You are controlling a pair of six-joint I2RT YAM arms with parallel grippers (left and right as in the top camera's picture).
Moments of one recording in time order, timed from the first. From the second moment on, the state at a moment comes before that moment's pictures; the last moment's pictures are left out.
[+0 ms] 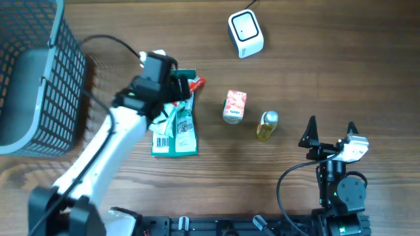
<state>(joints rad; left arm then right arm) -0.31 1.48 1.09 -0.55 -0.15 -0.41 0.13 0.02 0.01 0.02 0.26 0.13</state>
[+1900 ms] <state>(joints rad) 0.54 1.34 1.47 -0.73 -0.16 -0.24 0.13 0.02 0.01 0.02 0.26 0.13</state>
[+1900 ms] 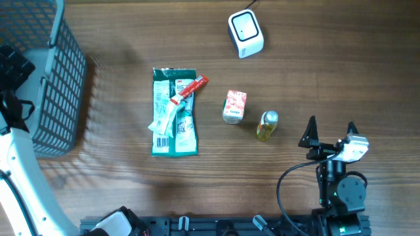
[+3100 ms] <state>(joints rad) 0.54 1.34 1.47 -0.73 -0.16 -0.24 0.13 0.02 0.01 0.02 0.26 0.13</state>
